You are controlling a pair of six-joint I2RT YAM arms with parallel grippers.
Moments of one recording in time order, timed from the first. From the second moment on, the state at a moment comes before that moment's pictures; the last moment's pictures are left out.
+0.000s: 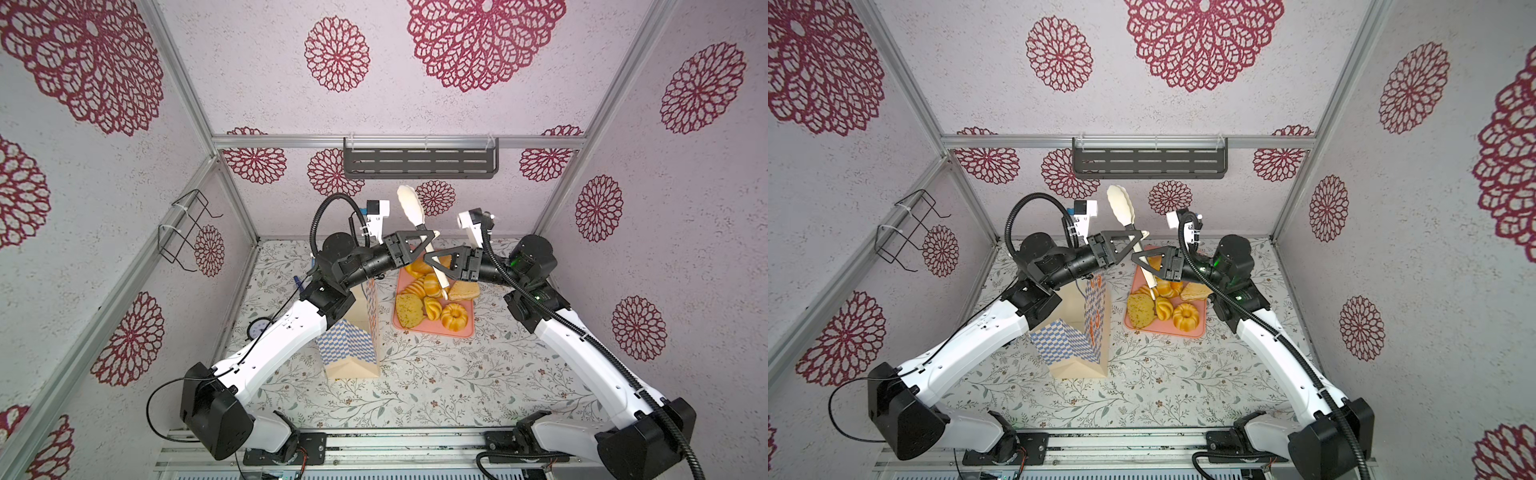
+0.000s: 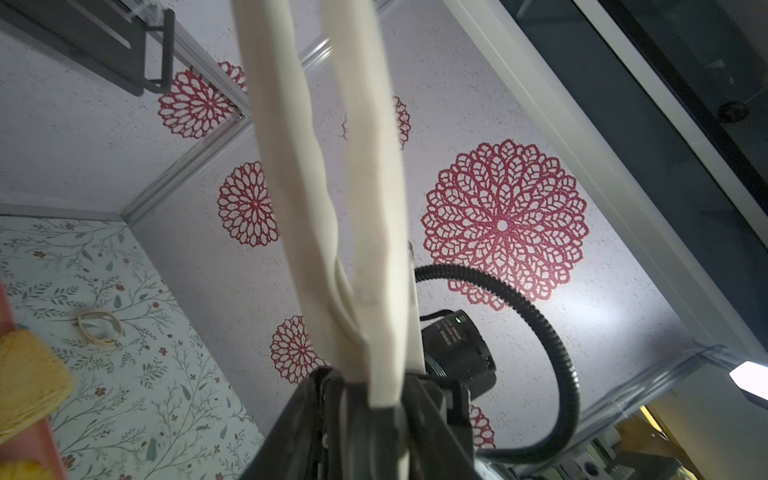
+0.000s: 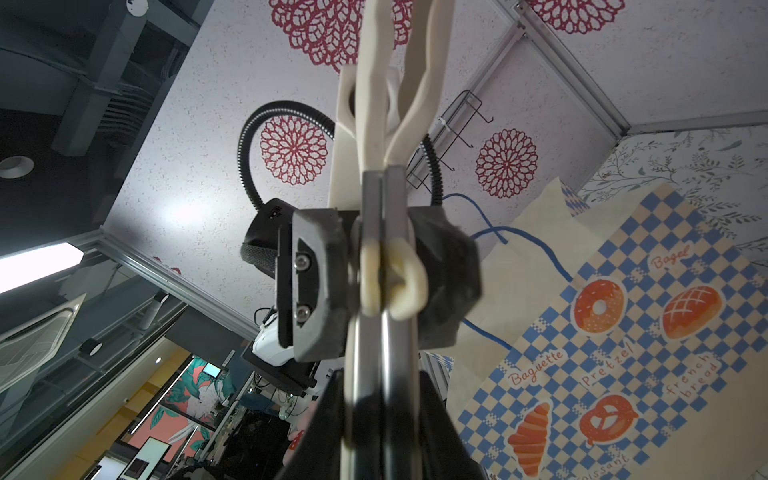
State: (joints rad) left arm -0.64 1.44 1.31 0.39 0.48 -1.08; right arm 0.43 1.23 1.17 0.24 -0.98 1.07
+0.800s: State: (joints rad) left arm -0.63 1.46 1.31 0.40 0.51 -1.11; right arm 0.28 1.22 1.03 0.35 -0.94 1.17
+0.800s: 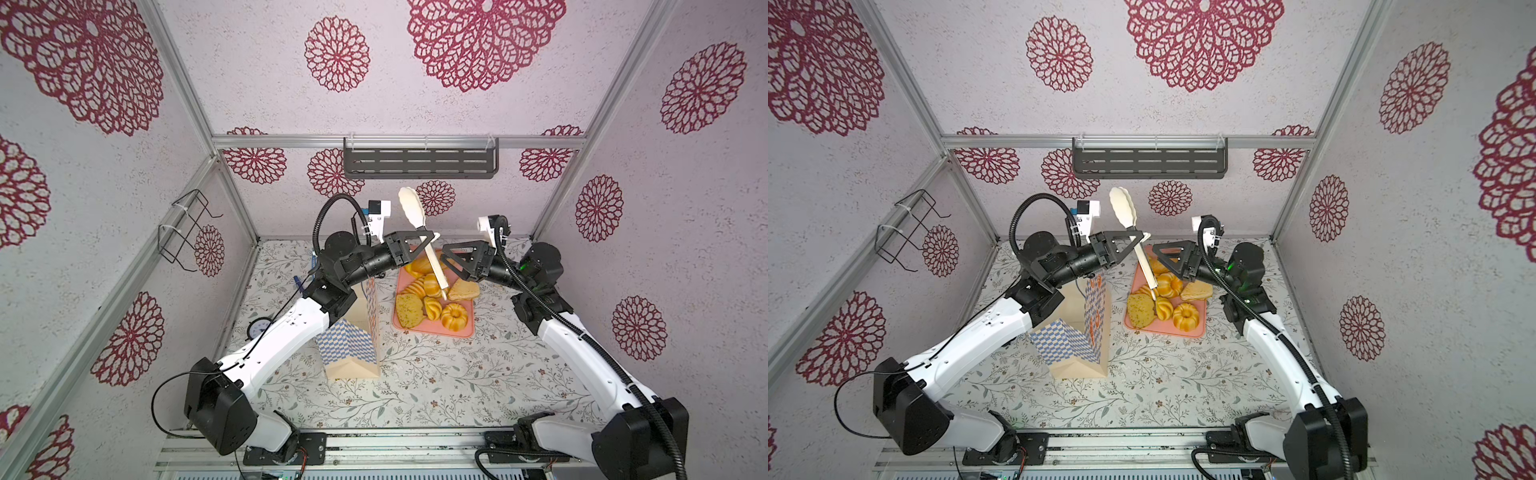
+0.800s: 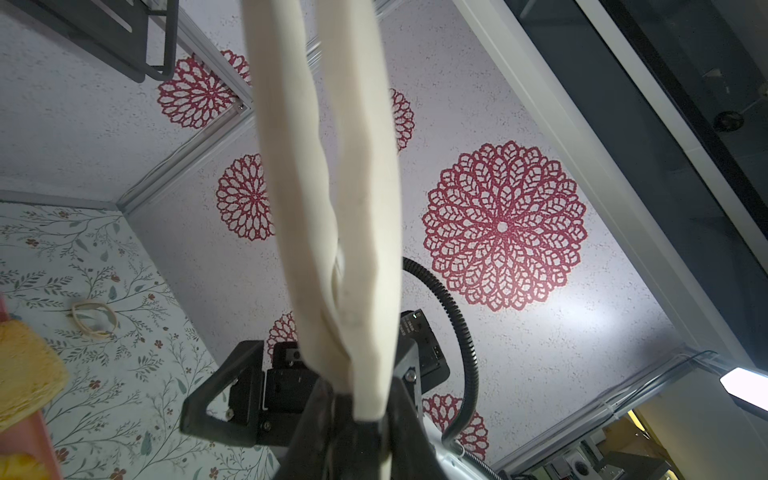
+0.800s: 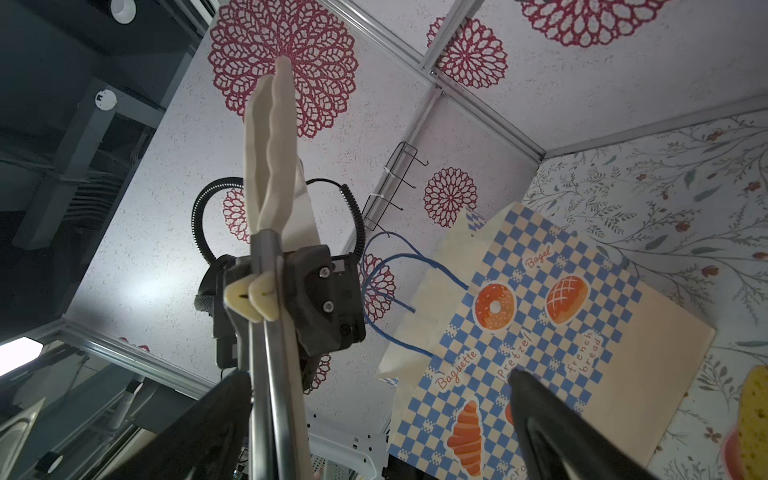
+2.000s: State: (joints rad) left arm -0.62 1.47 1.31 0.39 0.51 -1.11; right arm 0.49 1.28 1.24 0.04 -0.86 0.92
